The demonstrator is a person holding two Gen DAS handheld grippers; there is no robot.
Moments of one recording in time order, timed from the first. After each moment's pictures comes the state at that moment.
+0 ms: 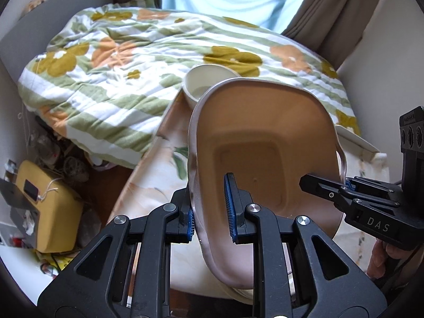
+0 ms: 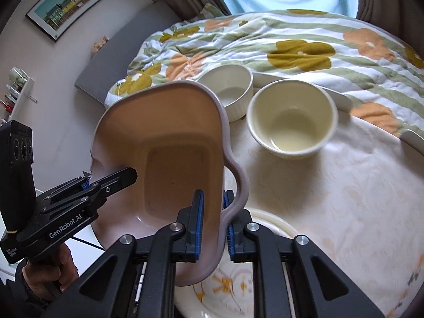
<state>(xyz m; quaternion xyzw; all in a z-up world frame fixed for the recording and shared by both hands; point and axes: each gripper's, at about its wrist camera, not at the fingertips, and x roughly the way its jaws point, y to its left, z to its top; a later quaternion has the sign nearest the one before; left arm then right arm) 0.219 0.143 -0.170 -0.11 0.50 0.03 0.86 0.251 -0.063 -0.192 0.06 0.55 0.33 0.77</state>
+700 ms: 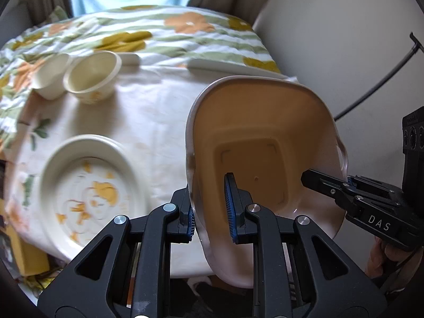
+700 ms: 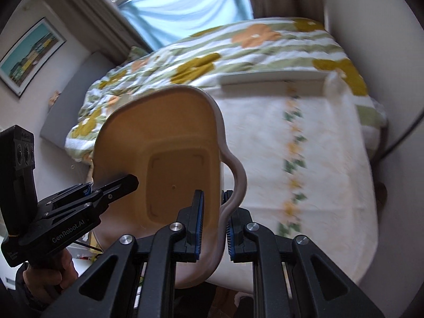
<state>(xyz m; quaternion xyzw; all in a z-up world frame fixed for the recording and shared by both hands) 0.166 -0.139 -0.197 -0.06 0.52 -0.16 0.84 0.142 -0.310 -0.187 0.13 0.54 0.14 0.82</state>
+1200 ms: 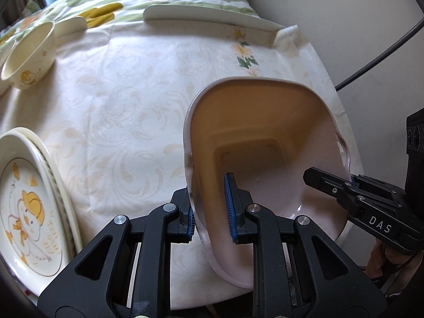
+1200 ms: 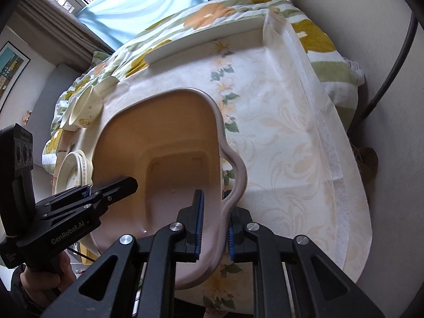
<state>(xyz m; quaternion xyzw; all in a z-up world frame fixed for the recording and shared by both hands) 0.198 -0.201 -0.287 -0.03 0.58 -0.19 0.79 0.144 -0.363 -0.257 0.17 0.57 0.08 0.80</state>
